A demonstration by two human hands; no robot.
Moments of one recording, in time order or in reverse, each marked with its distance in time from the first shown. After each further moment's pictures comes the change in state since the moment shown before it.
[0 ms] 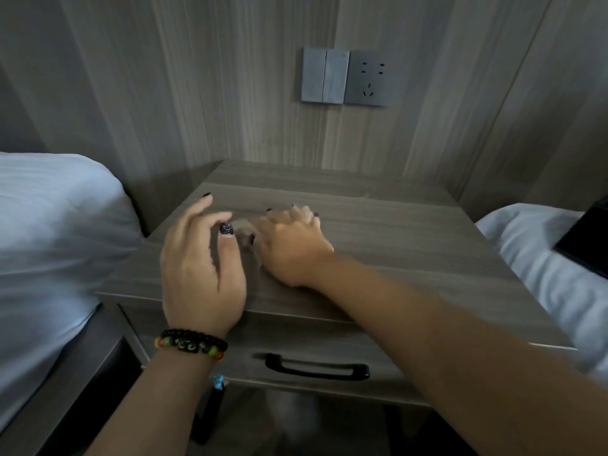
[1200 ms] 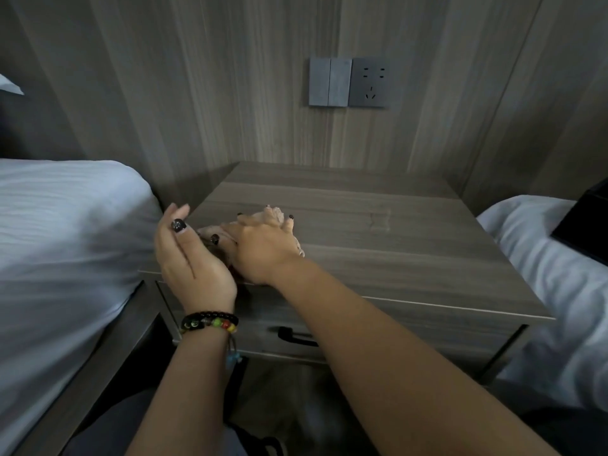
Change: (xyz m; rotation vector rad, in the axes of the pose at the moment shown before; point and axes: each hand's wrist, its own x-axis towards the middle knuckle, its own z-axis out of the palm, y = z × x) left_hand -0.007 -0.012 -0.008 -0.284 0.367 -0.375; right_hand -0.017 -0.066 0.000 0.091 0.011 -0.062
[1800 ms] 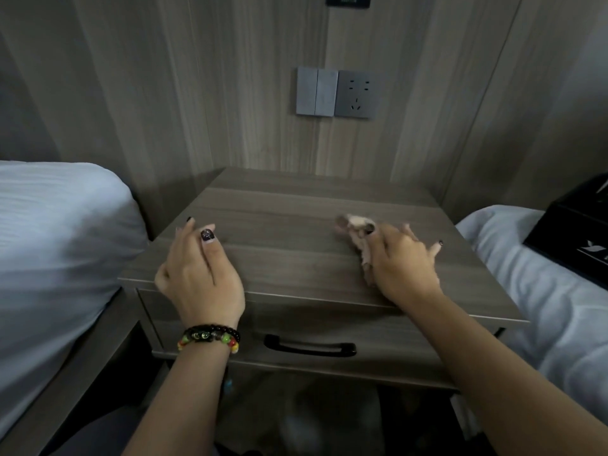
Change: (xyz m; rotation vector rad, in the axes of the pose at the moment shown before) left_hand -0.021 0.004 0.006 0.398 -0.169 0.082; right_hand -0.114 0.111 -0.051 0.187 0.399 0.571
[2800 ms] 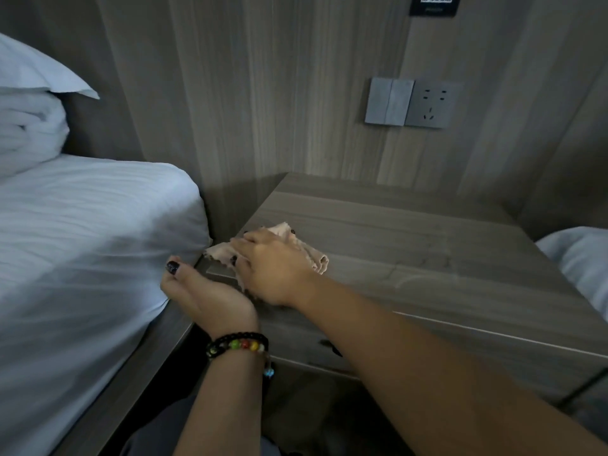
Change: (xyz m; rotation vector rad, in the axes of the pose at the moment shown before) left_hand 0.032 -0.027 -0.042 -0.778 0.492 -0.632; right_hand -0.010 -0.177 0.136 -0.094 -0.375 -0.783
